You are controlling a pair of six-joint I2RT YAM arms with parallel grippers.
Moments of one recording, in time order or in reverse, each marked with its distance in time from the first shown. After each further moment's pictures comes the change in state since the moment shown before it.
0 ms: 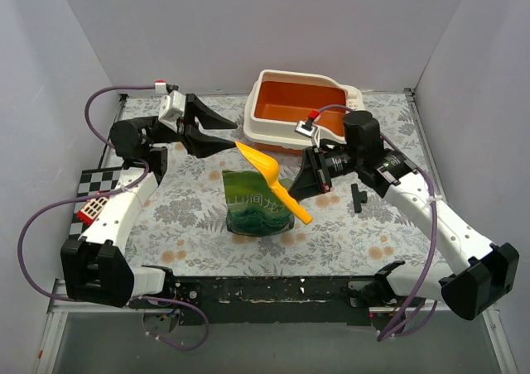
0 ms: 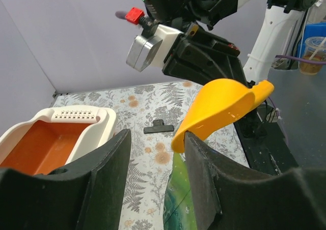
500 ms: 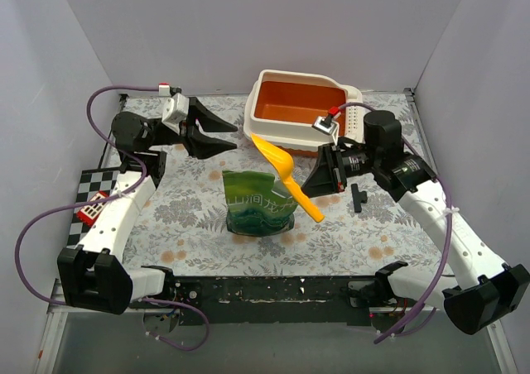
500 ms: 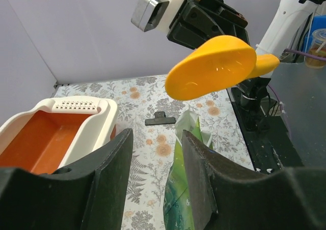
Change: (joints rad) left arm 0.001 -0.039 0.000 -0.234 0.004 0.191; right arm -0.095 -0.084 0.002 -0.051 -0.028 0.000
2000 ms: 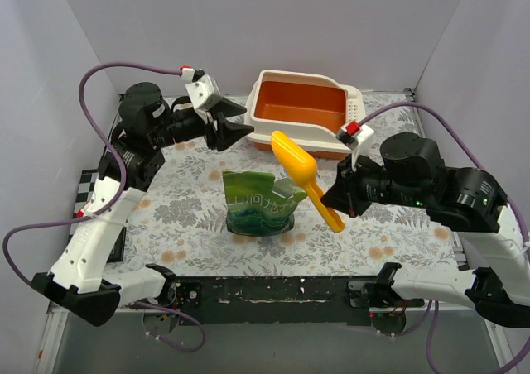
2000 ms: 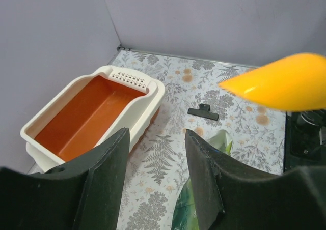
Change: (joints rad) left arm -0.334 -0.070 0.467 -1.133 -0.710 0.607; right arm 0.531 -0.061 0.527 -0.751 1.172 -0.220
